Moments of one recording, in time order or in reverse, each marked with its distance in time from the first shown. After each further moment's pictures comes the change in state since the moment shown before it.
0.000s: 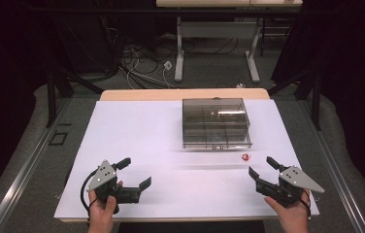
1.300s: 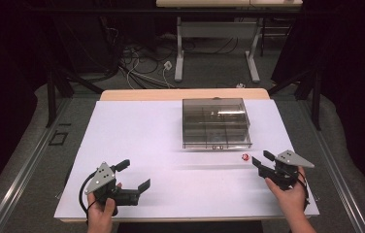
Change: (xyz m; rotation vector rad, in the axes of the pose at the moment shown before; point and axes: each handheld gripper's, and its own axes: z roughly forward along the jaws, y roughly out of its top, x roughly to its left) left arm -0.002 -0.002 -0.006 0.003 0.002 0.006; right arm -0.043 -0.013 0.048 0.184 0.004 0.025
